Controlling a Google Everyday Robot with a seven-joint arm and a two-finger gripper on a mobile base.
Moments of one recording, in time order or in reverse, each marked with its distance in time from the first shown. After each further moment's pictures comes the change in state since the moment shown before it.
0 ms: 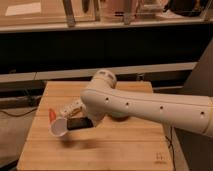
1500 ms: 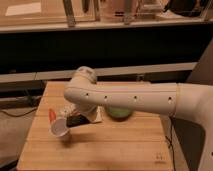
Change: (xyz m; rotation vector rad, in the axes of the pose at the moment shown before) arm 0.009 -0.029 0.028 -0.131 0.089 0.000
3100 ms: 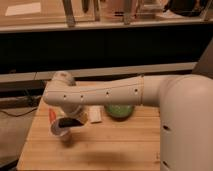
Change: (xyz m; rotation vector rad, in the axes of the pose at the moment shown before) arm -0.029 -0.028 0.025 -0.119 0.077 -0.020
